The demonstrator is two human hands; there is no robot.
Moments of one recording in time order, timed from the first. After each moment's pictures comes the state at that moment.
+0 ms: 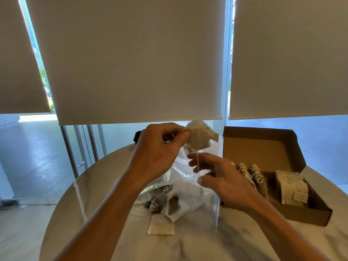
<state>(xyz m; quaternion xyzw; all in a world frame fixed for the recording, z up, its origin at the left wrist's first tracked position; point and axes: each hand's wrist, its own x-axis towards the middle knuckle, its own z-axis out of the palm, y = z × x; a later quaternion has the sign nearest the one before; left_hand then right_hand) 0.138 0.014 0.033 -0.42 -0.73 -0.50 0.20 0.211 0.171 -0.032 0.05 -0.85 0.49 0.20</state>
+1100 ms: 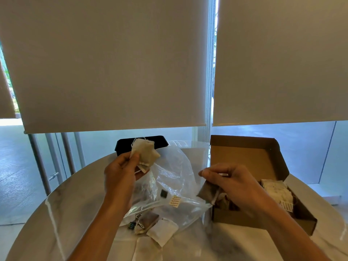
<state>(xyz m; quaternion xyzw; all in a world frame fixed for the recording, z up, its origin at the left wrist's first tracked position) 0.076 0.015 -0.020 -0.15 -0.60 -0.78 0.06 0.219 0.201 -0.020 -0.10 -0.80 0.53 0.26</state>
